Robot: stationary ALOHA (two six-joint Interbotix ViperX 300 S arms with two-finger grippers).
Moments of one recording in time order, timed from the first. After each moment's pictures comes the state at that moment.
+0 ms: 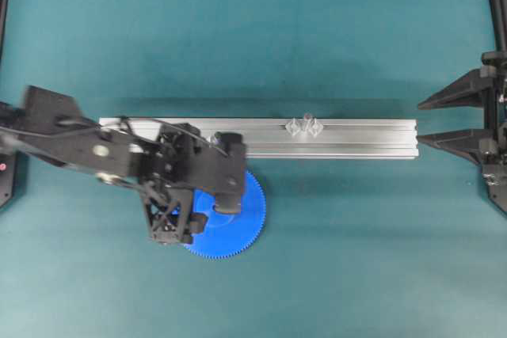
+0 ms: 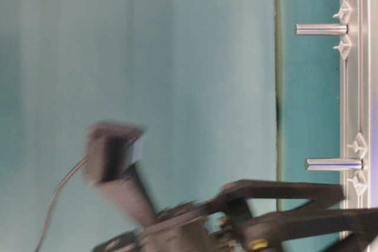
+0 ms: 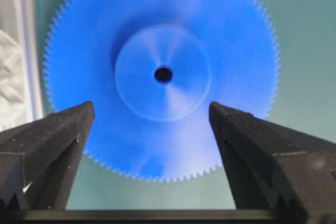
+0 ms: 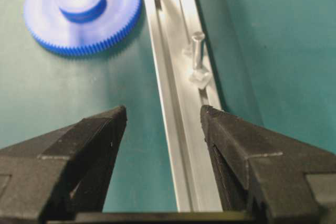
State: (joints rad) left arm -0.12 0.06 0.47 0.01 0.60 -0.07; right arm -0.11 -1.03 1.16 0.04 0.37 0.06
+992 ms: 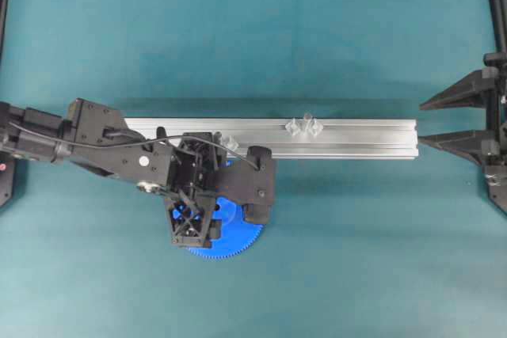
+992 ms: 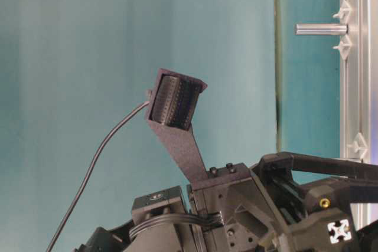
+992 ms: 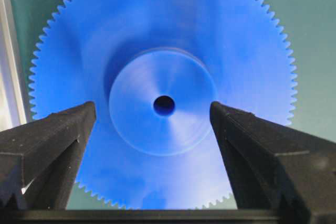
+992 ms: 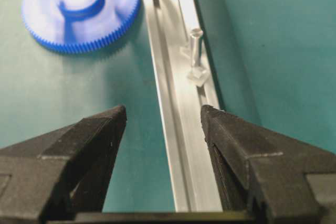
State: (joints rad) left arm -0.12 0.17 0.38 0.02 0.63 -0.05; right arm -0.11 -1.05 1.18 0.03 0.37 0.06
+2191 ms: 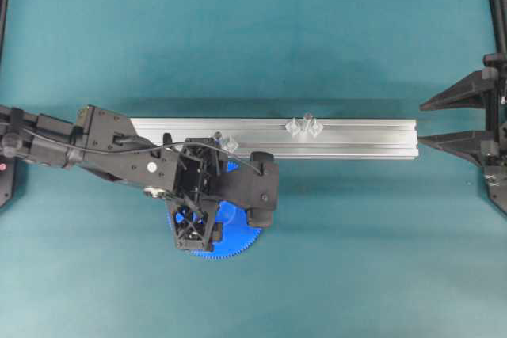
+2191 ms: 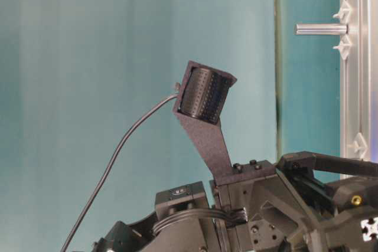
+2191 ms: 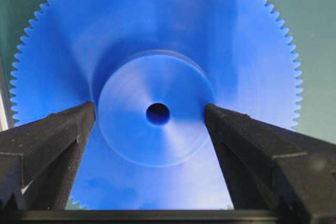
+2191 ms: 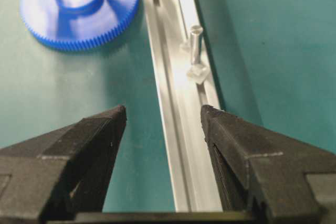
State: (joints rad) left arm -0.13 0.21 0.38 0.02 0.61 -0.07; right arm -0.11 -1.05 1.18 0.03 0.37 0.06
